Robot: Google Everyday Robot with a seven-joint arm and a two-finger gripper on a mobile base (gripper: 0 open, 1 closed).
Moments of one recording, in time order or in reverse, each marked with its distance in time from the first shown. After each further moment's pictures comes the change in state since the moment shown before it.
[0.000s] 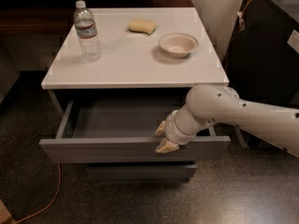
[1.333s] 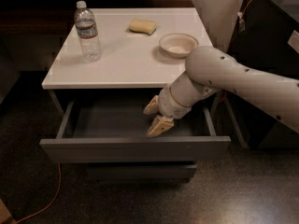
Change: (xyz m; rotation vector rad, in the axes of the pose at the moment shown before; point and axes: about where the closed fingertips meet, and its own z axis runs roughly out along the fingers) arm -0.060 -0.040 -0.052 -0.050 -0.111 -0.044
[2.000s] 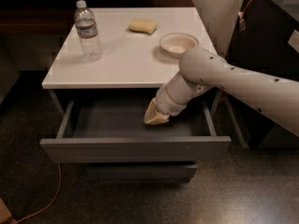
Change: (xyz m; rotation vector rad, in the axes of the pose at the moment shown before) arm 0.020 -0.026 0.024 -0.021 0.011 0.031
